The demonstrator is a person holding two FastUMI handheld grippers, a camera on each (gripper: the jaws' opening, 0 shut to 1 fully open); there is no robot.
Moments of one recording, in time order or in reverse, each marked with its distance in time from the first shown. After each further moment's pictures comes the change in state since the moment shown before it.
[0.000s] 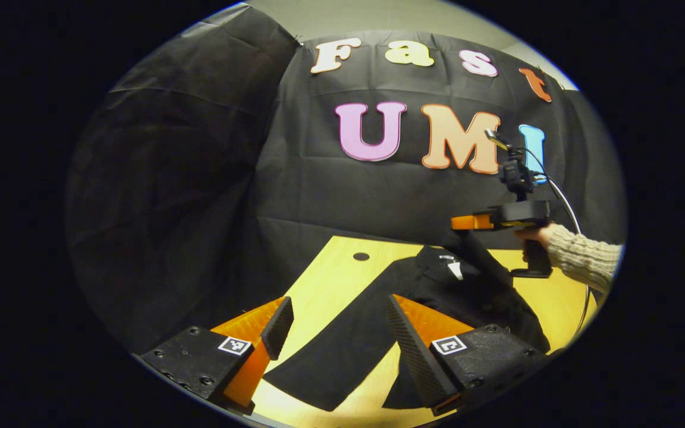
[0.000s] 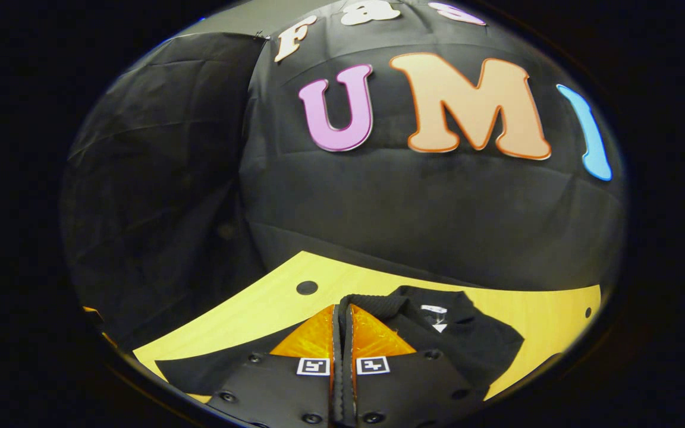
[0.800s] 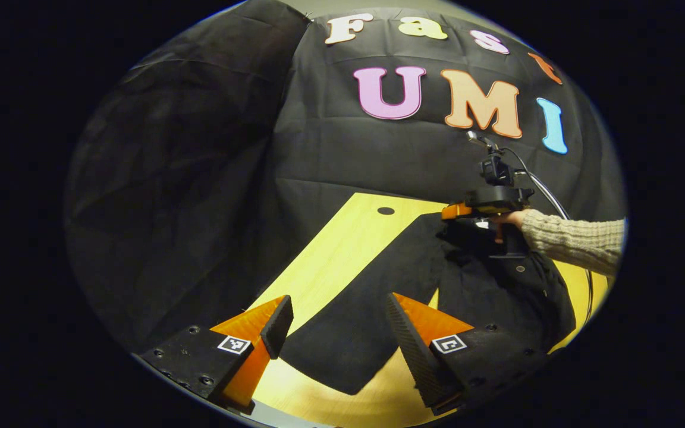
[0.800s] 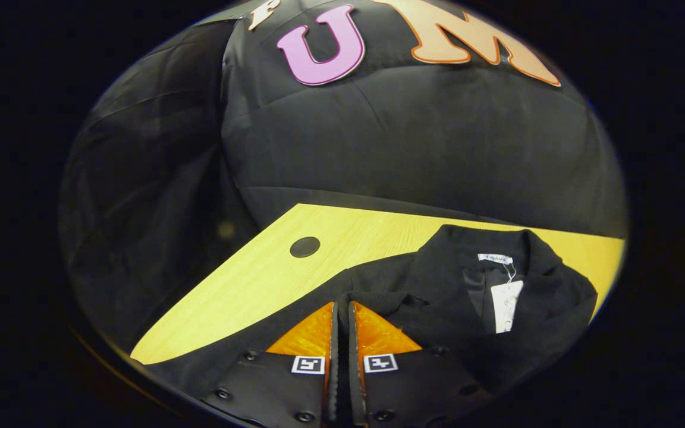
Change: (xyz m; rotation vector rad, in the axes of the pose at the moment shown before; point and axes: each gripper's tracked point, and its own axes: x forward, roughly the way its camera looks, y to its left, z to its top) left arm 0.009 0.031 -0.088 -0.018 0.148 0.102; right arm 0.112 0.004 -0.081 0.135 0.157 0.040
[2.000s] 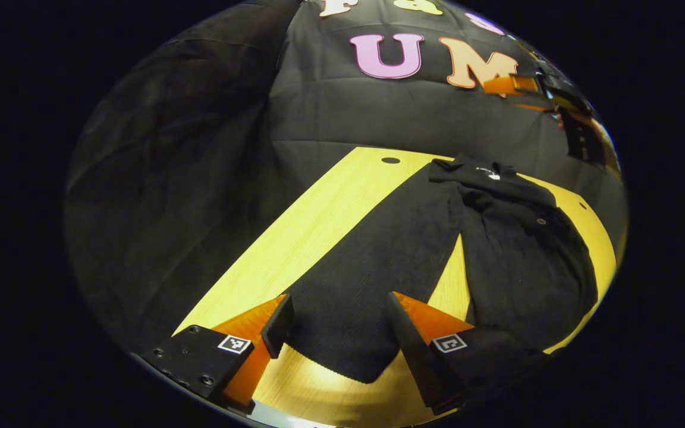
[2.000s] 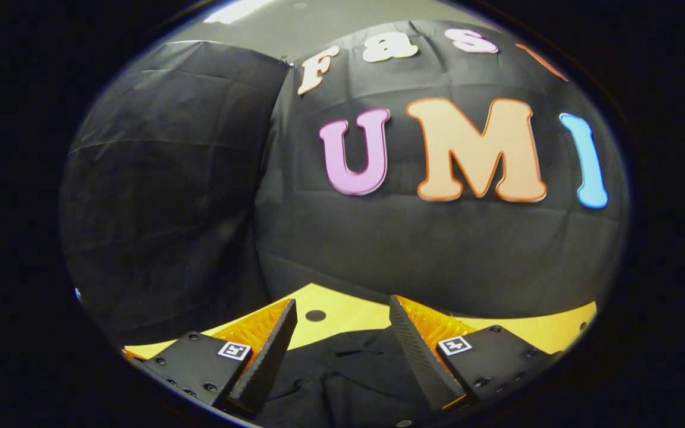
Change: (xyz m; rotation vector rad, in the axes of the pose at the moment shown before) left arm 0.026 0.005 -0.082 0.036 0.150 0.006; right arm -0.218 0.013 0.102 -0.206 -0.451 -0.063
